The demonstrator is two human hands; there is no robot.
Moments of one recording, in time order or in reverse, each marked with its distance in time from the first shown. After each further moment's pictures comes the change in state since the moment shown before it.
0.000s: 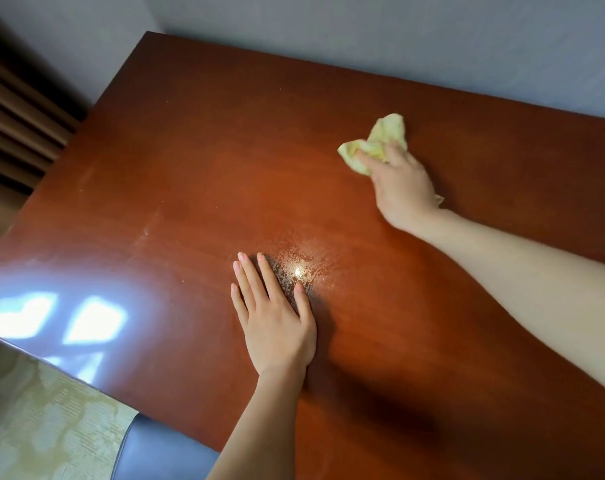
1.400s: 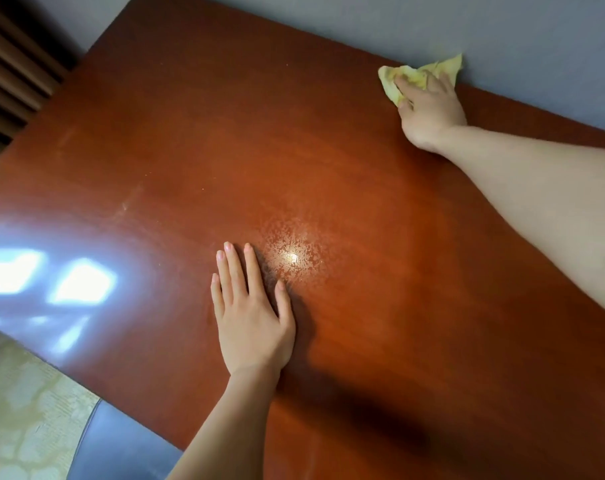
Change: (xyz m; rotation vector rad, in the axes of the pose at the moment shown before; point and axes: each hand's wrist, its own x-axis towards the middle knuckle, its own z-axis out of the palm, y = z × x) left_hand 0.000 0.003 0.002 0.018 0.014 -0.016; right_hand 0.106 0.053 -0.015 -0.059 -0.118 0.136
